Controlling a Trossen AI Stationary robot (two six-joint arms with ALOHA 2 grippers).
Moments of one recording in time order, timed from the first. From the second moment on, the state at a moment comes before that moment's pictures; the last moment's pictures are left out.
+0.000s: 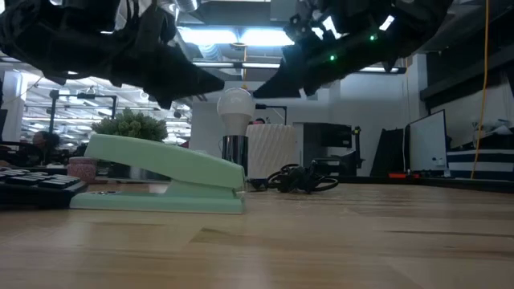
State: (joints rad) left arm -0.19 1.47 0.34 1.02 -0.42 -0.15; right arm -0.04 1.67 0.83 0.53 0.25 -0.11
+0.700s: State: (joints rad) left arm -0.14 1.47 0.34 0.94 -0.59 -0.19; right arm -0.04 1.69 0.83 0.51 0.06 -0.02
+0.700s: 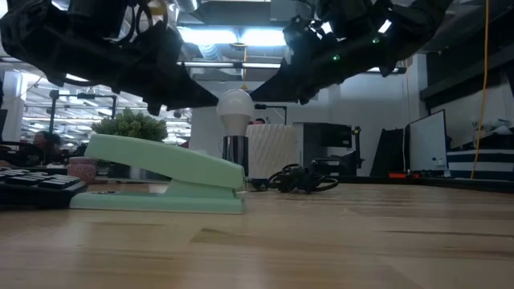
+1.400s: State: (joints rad) left arm -0.10 1.47 0.34 1.08 -0.64 -0.06; right arm -0.04 1.64 0.83 0.53 0.04 -0.06
